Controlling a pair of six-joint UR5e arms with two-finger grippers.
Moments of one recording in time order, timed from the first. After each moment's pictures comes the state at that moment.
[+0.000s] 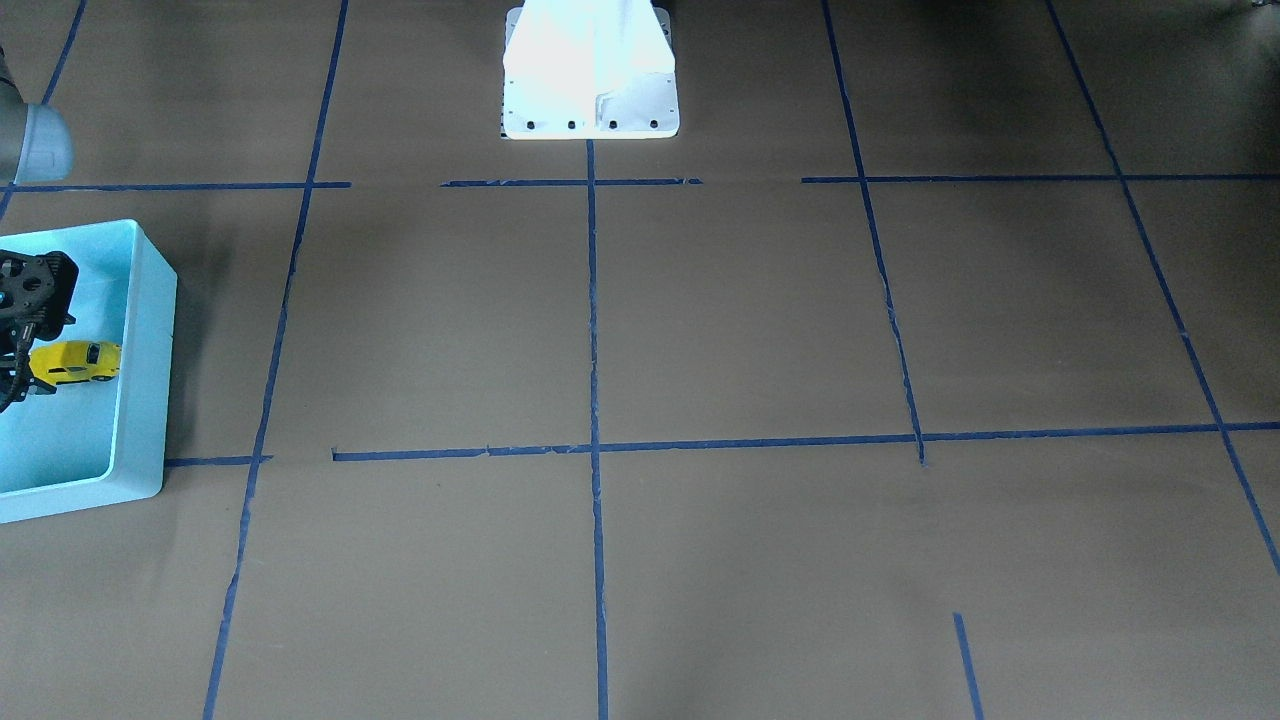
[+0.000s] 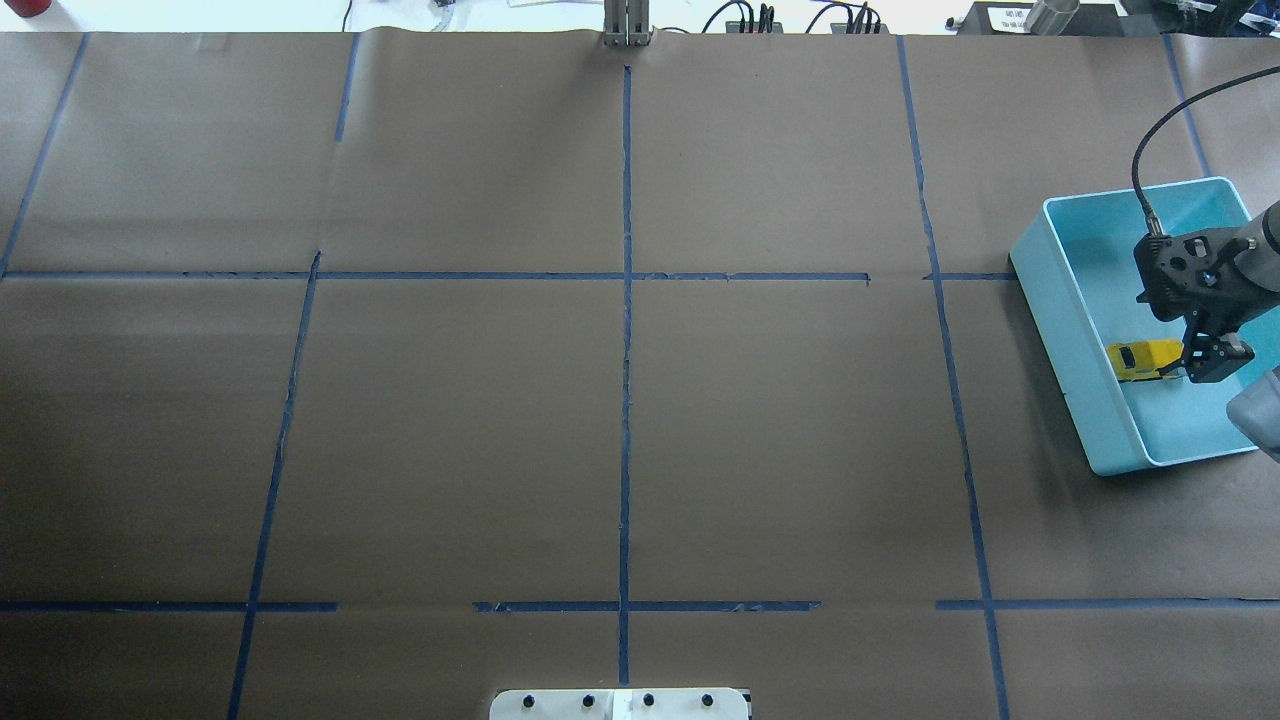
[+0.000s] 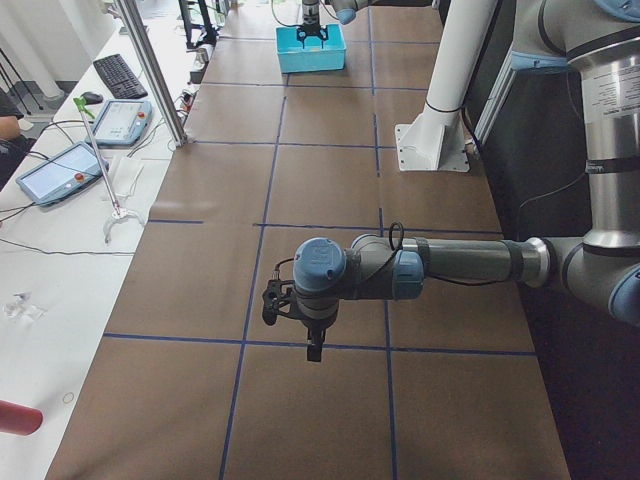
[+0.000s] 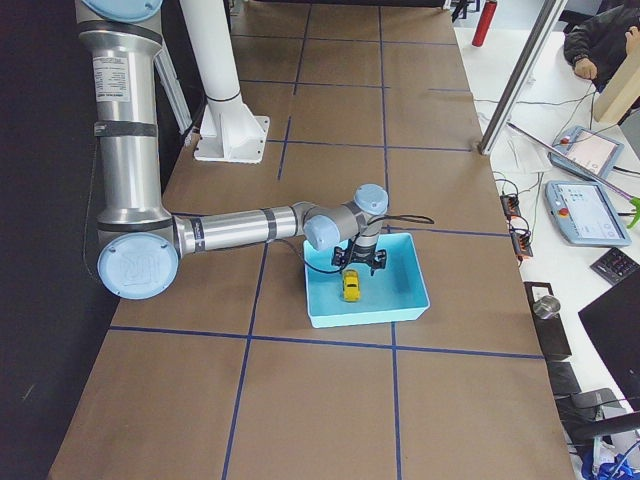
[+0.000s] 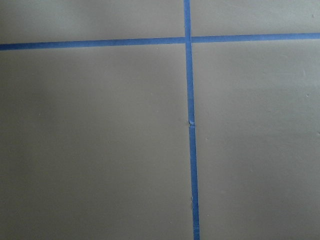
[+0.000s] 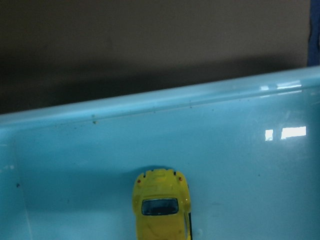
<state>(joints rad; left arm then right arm) -1.63 -1.35 -1.81 -1.55 -2.39 0.10 1.07 -1.55 1.67 -1.30 2.20 -0.95</state>
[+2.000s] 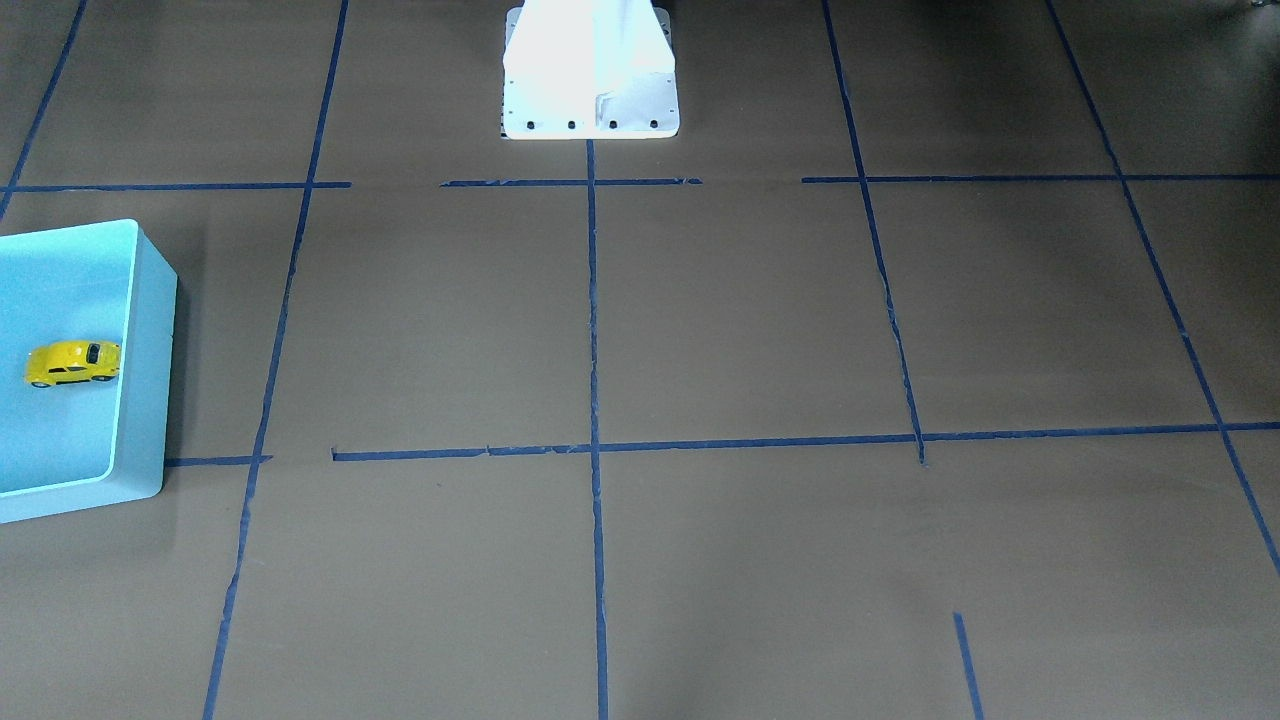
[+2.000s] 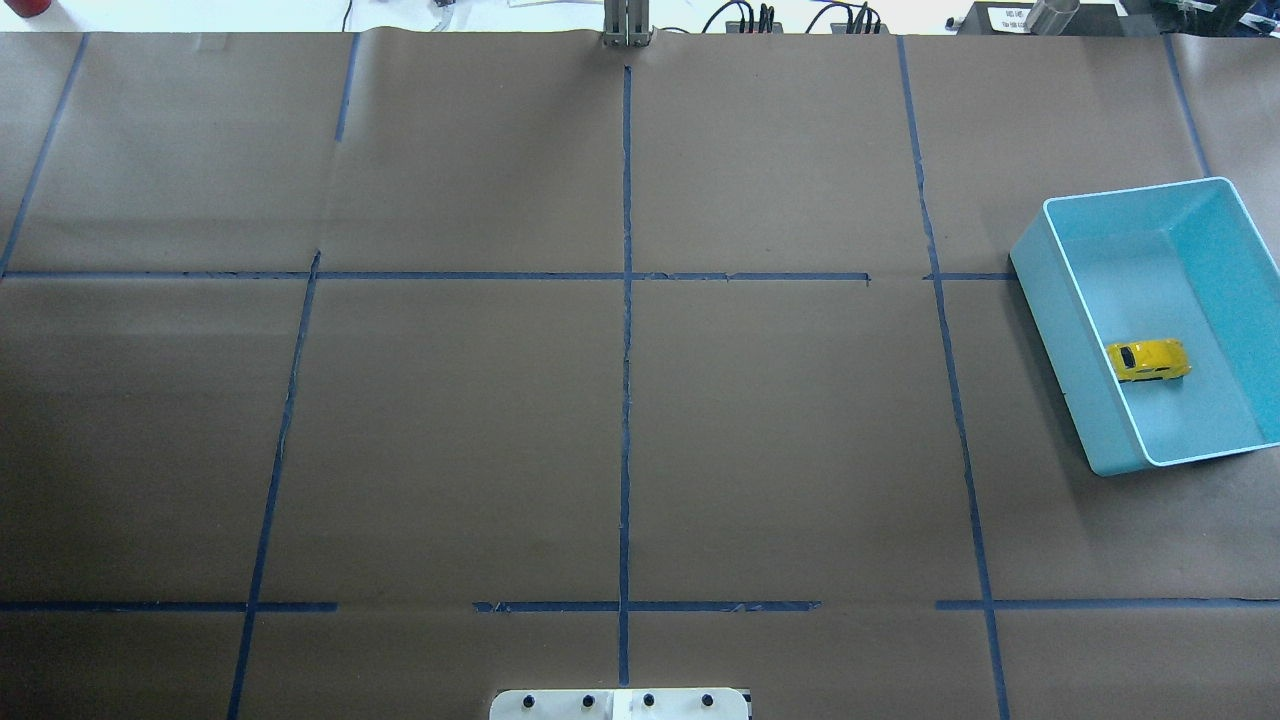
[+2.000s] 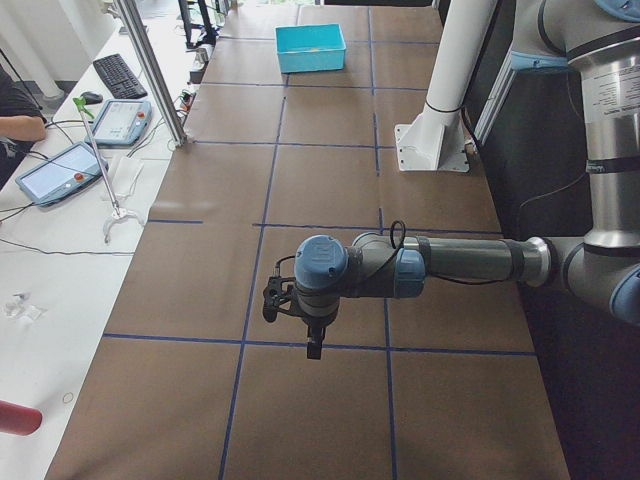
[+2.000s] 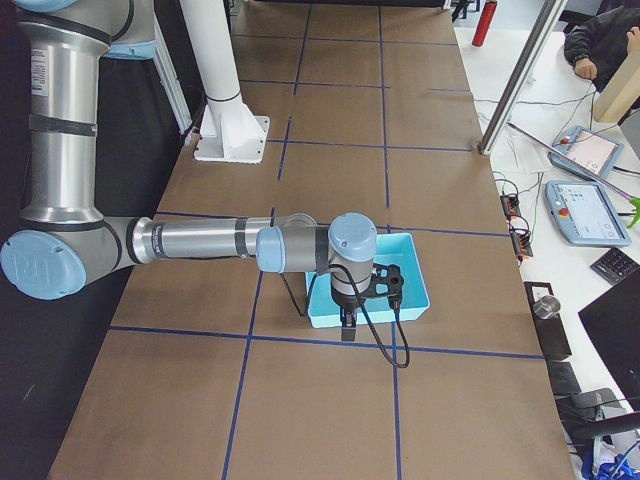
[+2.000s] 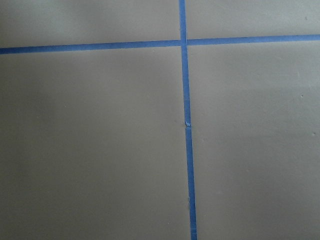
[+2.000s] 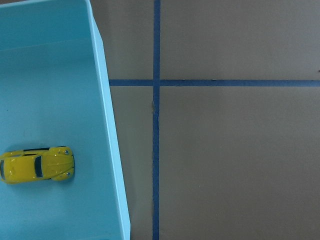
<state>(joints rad) -1.64 -1.34 -1.82 -1.55 -2.39 0.10 1.58 -1.68 1.76 -1.60 2.30 0.05</state>
